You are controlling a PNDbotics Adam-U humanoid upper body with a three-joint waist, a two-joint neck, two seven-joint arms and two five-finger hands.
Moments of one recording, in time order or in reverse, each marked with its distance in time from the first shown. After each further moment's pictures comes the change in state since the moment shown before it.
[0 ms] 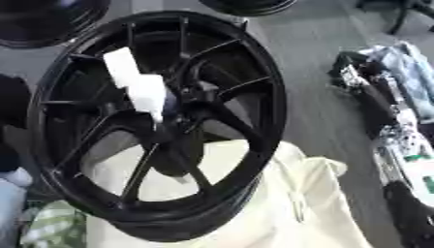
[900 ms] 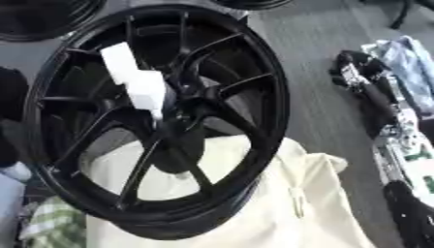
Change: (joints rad) left arm -0.108 0.161 -0.049 -0.063 0.012 0.077 -0.040; right arm 0.009 -0.007 -0.001 -0.003 0.000 0.001 -0.001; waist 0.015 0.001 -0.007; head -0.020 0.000
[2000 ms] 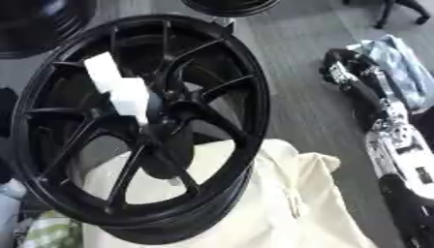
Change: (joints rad) left arm -0.619 0.558 -0.461 -0.049 -0.169 0.327 -0.768; right arm 0.011 -0.046 0.007 0.000 -0.001 0.005 0.004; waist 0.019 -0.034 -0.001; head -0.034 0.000
